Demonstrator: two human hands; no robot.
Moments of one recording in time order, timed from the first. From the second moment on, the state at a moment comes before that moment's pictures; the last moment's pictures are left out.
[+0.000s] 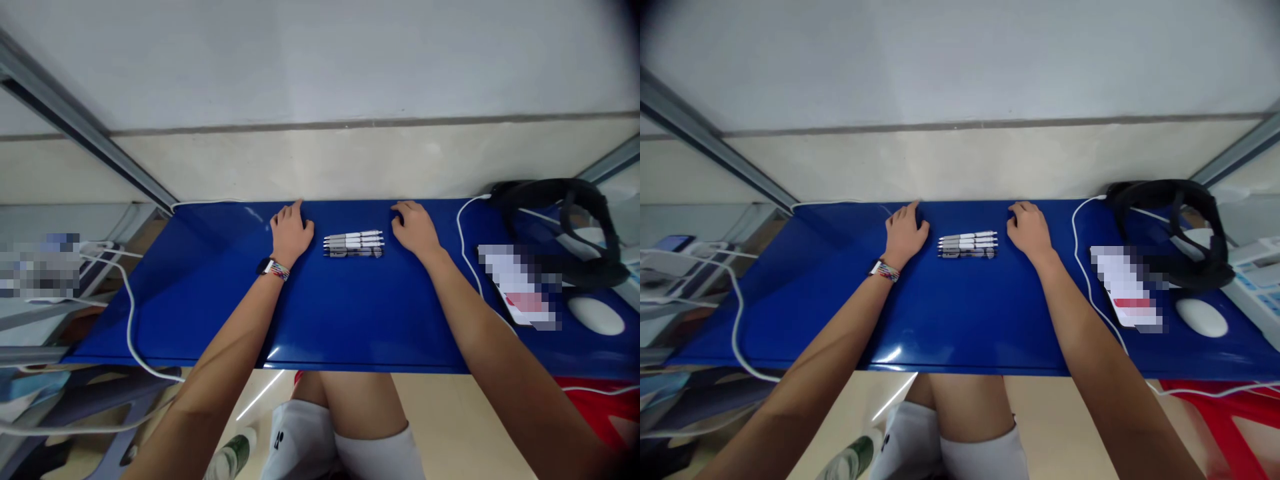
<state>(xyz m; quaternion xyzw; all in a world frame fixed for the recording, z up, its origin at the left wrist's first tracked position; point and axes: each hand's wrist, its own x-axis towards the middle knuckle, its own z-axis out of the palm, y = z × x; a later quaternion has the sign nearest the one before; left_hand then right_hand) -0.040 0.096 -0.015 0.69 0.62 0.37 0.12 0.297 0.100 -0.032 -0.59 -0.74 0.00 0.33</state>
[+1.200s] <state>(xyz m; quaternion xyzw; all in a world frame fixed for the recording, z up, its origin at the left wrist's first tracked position) -0.037 0.090 -0.005 0.72 0.66 0.23 0.02 0.294 0.099 -0.025 -0.60 -0.74 0.00 0.30</state>
